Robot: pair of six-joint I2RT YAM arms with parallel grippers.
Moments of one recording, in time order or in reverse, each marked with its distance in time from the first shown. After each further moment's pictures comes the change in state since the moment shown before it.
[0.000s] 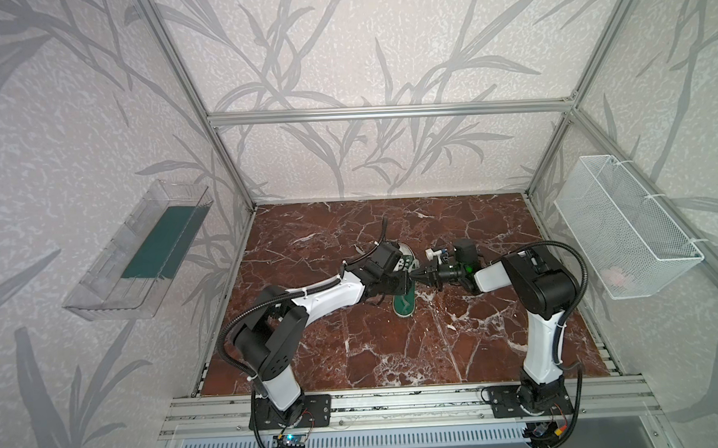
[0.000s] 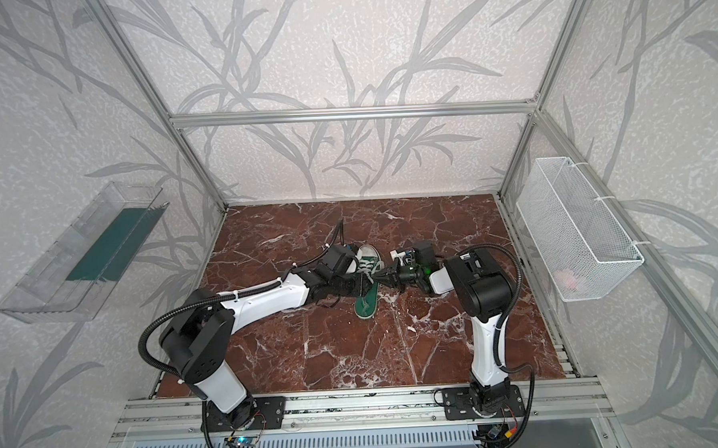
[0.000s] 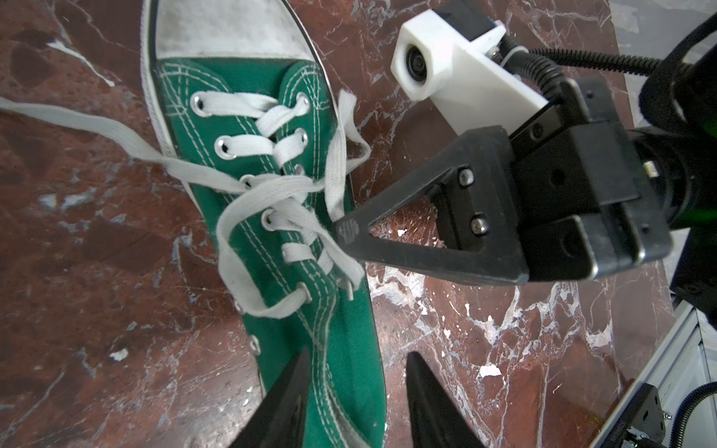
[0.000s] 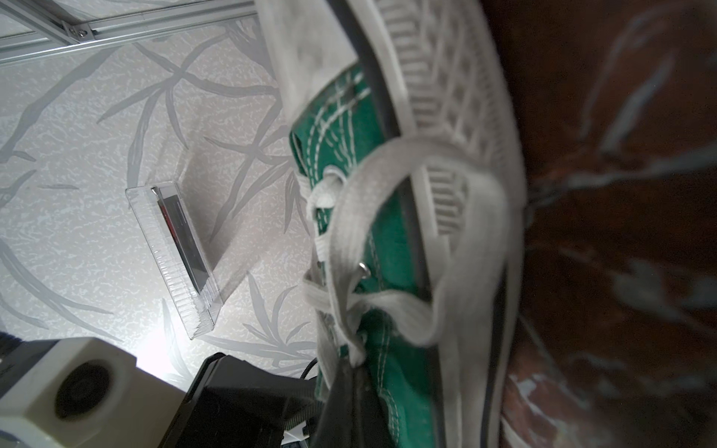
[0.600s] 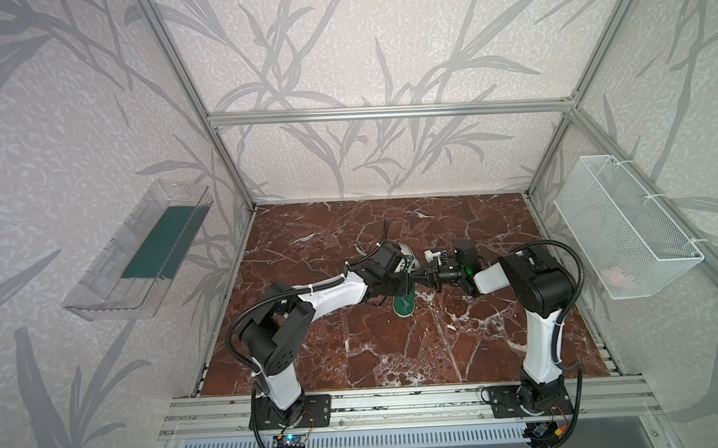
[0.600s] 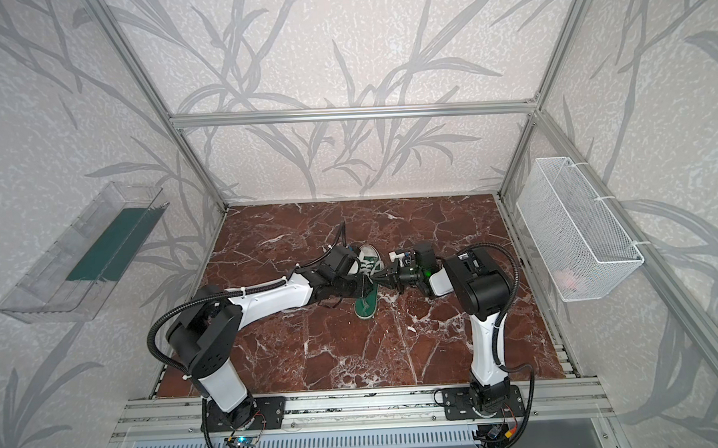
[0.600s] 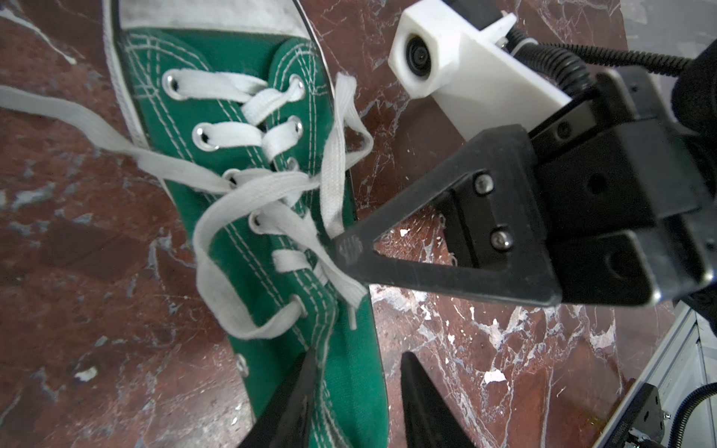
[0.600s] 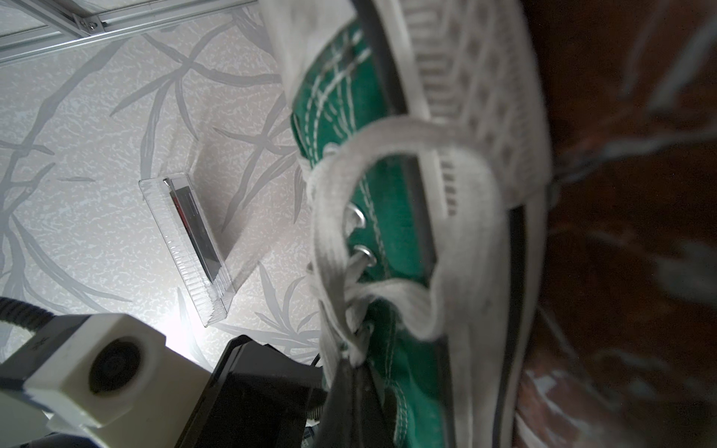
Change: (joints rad) left arm 0.000 0.045 0.000 0.031 0.022 -0.010; right arm 0.001 0.020 -0.010 0.069 -0.036 0.055
